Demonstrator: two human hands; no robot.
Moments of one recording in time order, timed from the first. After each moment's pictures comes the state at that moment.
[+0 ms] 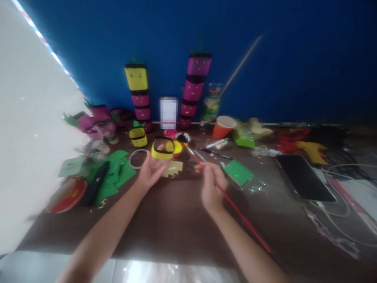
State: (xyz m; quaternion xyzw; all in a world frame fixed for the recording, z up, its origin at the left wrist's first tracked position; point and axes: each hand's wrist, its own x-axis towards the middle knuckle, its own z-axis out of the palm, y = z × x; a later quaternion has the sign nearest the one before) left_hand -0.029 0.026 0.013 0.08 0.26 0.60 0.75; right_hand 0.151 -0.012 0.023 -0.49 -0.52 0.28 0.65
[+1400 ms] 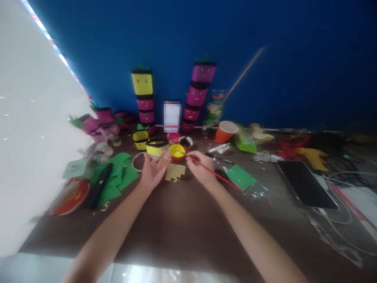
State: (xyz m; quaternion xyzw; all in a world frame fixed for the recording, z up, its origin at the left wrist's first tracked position) left_hand -0.032 0.030 0.015 0.02 0.26 0.65 0.71; right_hand 0.142 0.055 0.030 -0.52 -0.69 0.24 0.46
